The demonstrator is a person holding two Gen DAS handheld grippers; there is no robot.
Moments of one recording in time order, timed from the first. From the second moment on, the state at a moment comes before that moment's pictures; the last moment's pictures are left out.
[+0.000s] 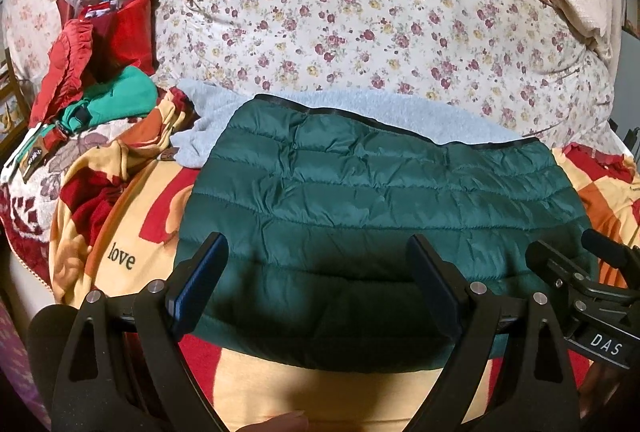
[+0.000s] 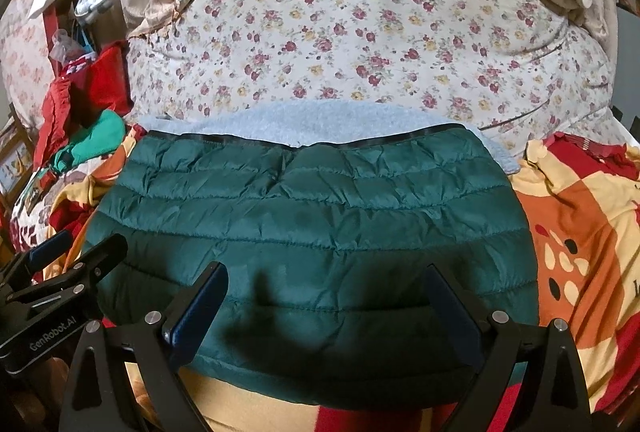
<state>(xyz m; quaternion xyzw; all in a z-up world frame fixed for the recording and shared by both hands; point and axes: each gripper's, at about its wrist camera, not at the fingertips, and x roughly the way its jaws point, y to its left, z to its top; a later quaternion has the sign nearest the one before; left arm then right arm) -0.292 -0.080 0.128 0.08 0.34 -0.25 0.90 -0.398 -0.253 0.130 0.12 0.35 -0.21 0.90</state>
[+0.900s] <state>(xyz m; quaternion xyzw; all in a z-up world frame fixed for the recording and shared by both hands) -0.293 -0.082 0.120 0.08 0.35 -0.25 0.90 -0.396 -0.252 0.120 0.13 0.36 -0.22 0.90</state>
